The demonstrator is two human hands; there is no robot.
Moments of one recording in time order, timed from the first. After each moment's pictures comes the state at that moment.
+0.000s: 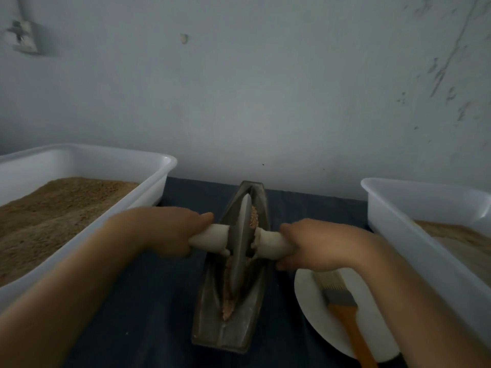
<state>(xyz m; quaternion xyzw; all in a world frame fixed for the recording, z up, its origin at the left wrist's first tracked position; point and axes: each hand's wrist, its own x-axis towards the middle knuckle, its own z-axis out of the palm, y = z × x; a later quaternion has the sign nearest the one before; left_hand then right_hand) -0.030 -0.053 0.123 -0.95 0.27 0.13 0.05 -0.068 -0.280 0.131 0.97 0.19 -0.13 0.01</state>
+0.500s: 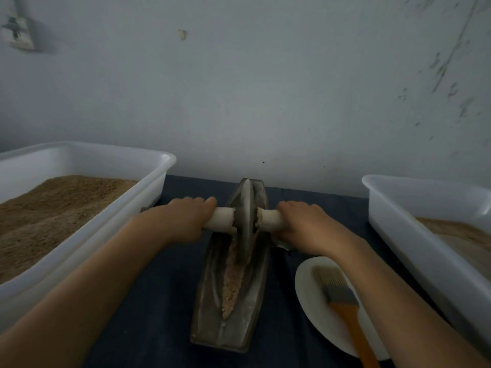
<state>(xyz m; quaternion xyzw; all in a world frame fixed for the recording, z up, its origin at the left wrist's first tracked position) -0.005 -0.067 0.102 -0.97 0.22 0.01 0.06 -0.027 -0.290 0.097 0.99 0.15 0.07 0.01</state>
